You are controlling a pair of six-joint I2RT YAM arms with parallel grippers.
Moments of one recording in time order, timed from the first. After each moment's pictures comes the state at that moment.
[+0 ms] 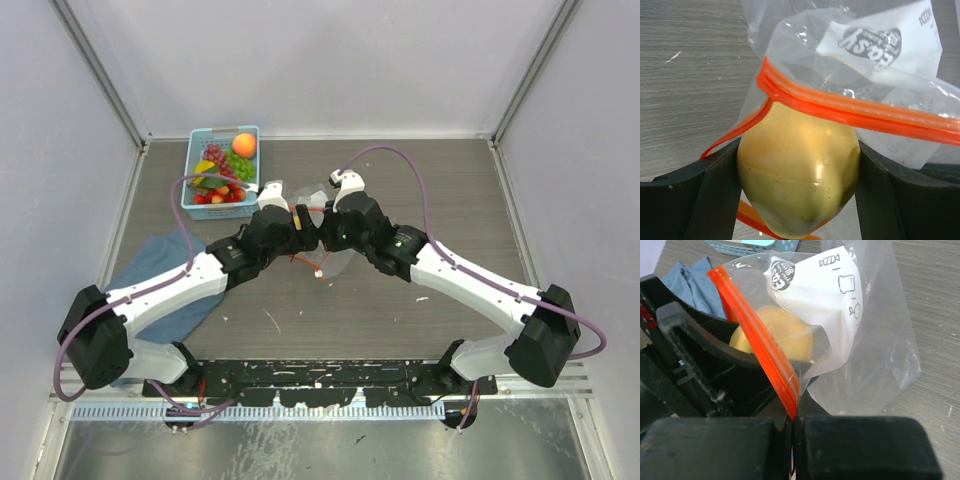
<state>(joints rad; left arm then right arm) -0.82 1.34 0.95 -0.15 -0.32 -0.70 0.85 1.34 1.11 -0.30 0.19 0.48</state>
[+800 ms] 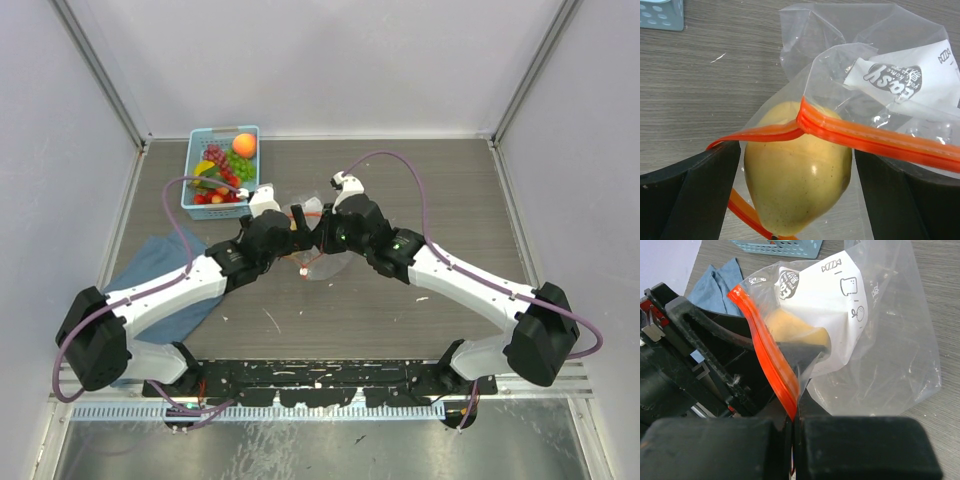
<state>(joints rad) -0.82 1.33 0.92 -0.16 -0.48 -0.74 0.84 1.35 1.05 -0.19 0.07 0.60</state>
